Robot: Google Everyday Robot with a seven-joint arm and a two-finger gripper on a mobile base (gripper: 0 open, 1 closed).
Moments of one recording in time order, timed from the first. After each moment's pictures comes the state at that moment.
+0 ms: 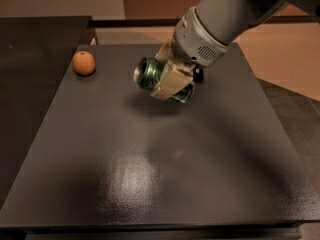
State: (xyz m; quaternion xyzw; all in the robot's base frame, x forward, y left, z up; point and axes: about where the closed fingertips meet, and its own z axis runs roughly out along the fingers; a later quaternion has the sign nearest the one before) arm 0.493 -0.003 0.946 -0.70 0.64 0.16 0.27
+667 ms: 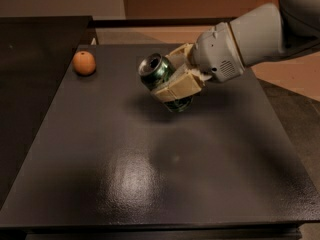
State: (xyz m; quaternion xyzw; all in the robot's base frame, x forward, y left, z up) arm 0.478 -0.010 0.957 -0.62 0.62 0.29 0.38
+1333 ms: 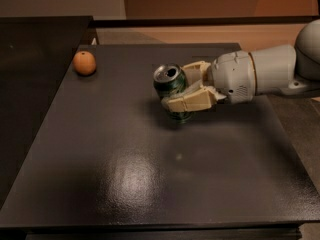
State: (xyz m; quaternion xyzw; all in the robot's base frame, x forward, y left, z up) arm 0.471 -0.031 0.938 -0.56 0.59 0.38 0.45
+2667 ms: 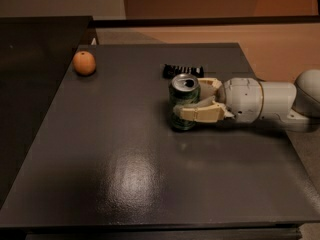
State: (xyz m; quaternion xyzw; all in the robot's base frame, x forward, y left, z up) arm 0.479 -0.060 0.908 -0.49 0.53 0.45 0.53
